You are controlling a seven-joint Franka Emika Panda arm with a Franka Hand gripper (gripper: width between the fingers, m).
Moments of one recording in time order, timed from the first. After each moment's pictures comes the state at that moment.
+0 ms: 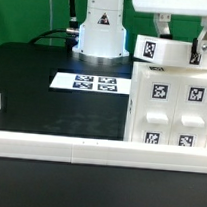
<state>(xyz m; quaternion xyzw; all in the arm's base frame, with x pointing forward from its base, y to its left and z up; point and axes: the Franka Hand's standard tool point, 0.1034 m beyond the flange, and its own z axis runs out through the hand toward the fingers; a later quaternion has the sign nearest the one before) 0.614 0.086 0.162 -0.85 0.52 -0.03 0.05</state>
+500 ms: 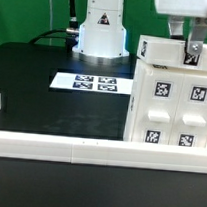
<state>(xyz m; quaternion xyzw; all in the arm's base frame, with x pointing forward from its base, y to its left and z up) 0.614 0.090 0.162 -0.72 0.69 -0.01 0.06</state>
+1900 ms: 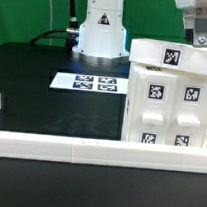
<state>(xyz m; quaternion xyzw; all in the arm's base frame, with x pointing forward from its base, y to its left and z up) 0.619 0.101 0.173 -0.66 0.75 0.01 0.10</state>
